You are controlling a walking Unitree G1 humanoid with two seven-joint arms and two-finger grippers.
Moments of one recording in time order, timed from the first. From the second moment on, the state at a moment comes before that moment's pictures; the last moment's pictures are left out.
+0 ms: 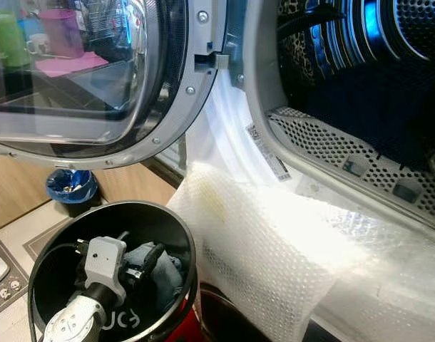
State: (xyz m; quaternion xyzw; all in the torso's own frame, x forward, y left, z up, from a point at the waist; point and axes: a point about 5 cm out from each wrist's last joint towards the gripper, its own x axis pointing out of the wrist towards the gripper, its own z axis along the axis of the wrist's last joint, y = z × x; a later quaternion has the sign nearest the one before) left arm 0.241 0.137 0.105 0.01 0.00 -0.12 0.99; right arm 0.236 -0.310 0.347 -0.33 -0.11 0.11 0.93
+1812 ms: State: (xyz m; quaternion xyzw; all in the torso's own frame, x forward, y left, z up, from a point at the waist) left arm 0.245 0.134 0.102 0.00 0.01 -0.13 0.99; right arm 0.281 -0.303 0.395 -0.20 -0.24 0.00 0.95
